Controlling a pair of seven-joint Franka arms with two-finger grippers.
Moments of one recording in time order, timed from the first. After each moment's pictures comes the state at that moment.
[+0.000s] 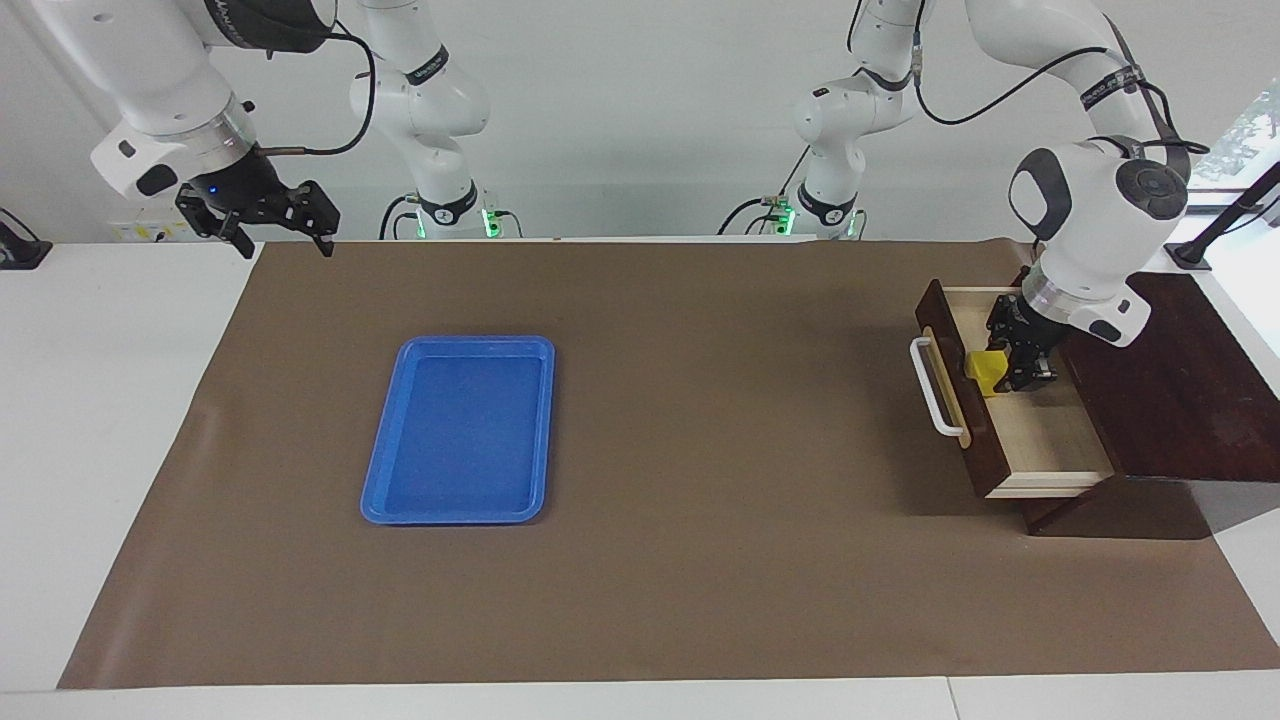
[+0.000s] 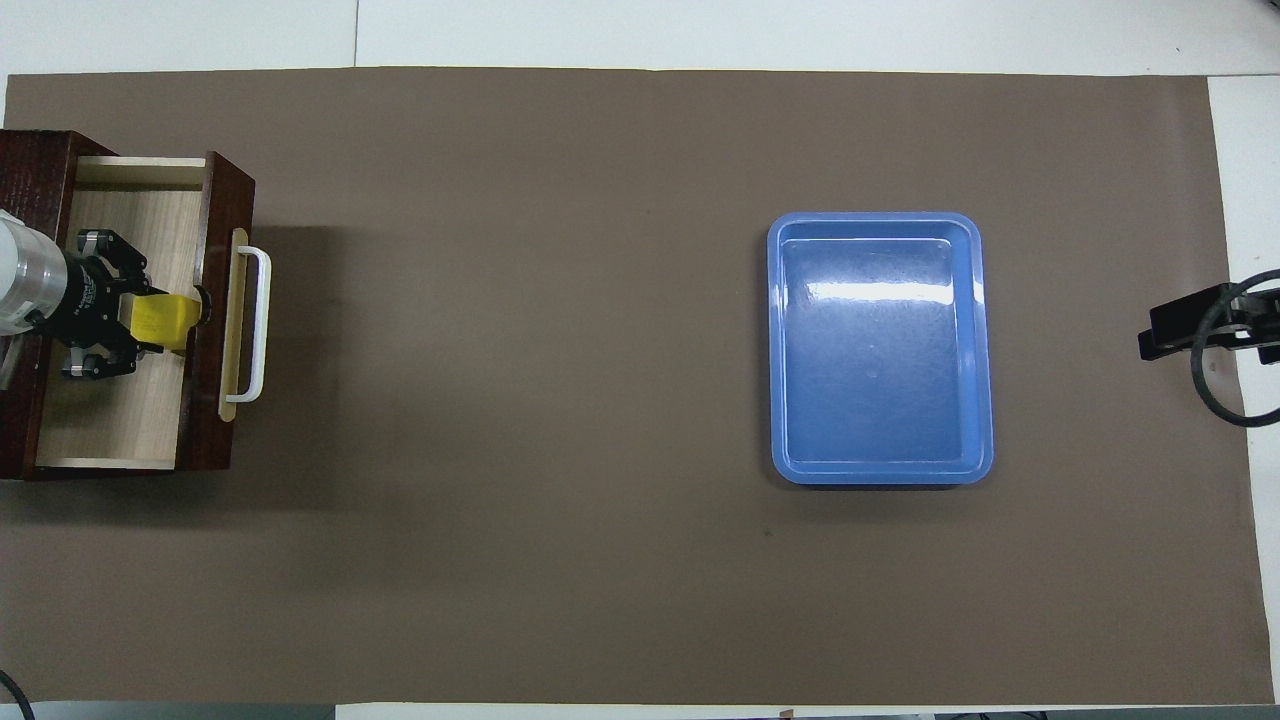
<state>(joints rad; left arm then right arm) 0.25 0.08 -0.21 -1.90 0.06 2.01 -1.46 -0.12 -0.03 0.07 -1.59 0.05 1.44 0.08</state>
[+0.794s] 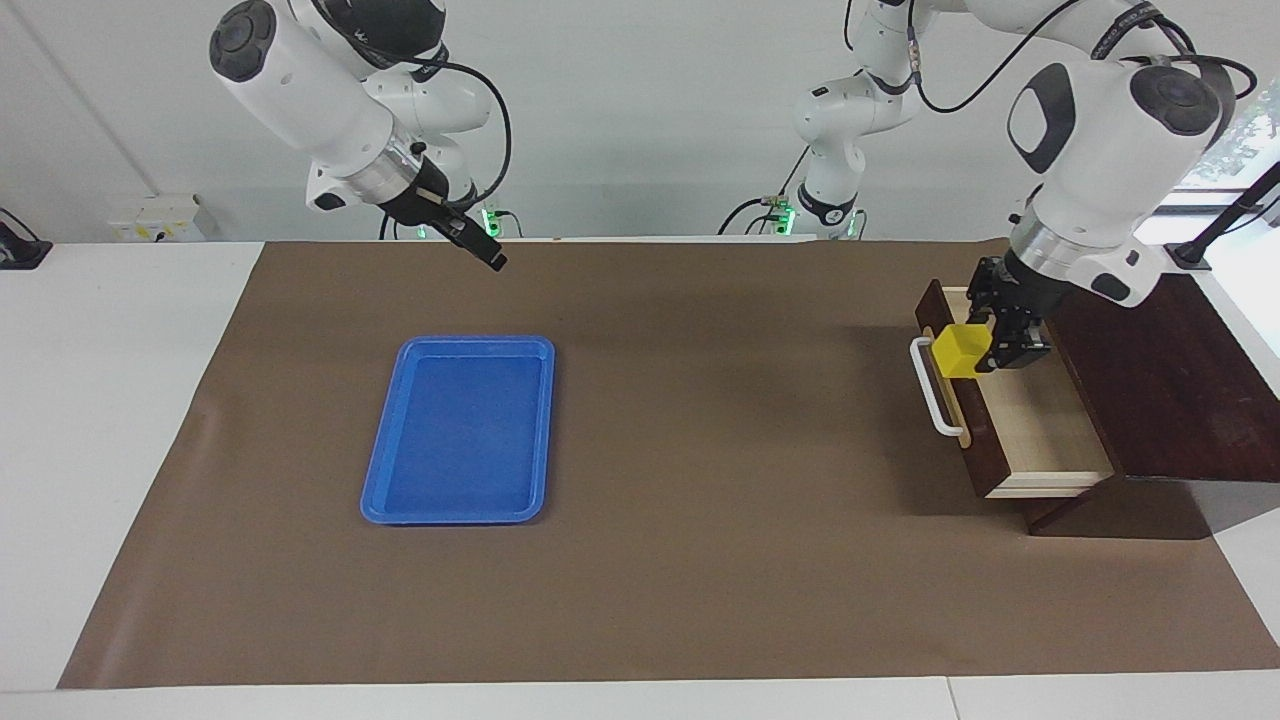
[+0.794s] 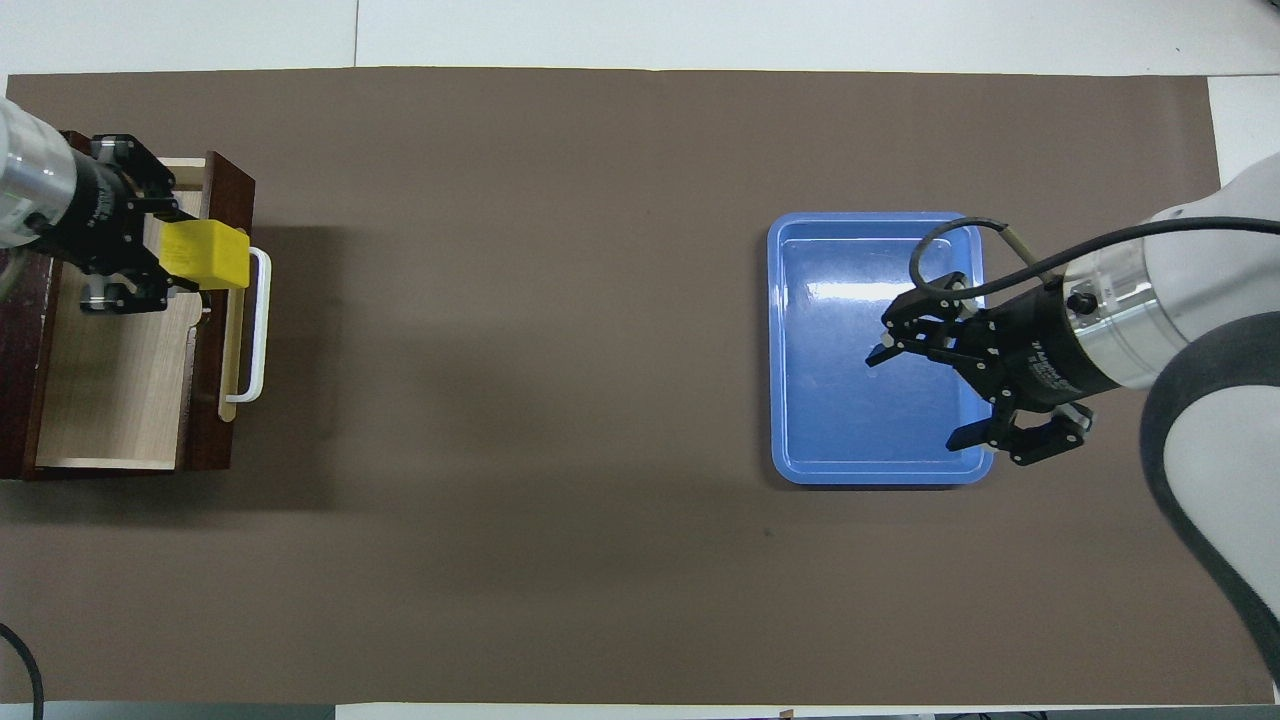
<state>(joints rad) 0.23 0.16 -0.43 -1.54 0.08 1.70 -1.73 0.10 -0.05 0.08 -1.77 0.45 1.57 0.99</state>
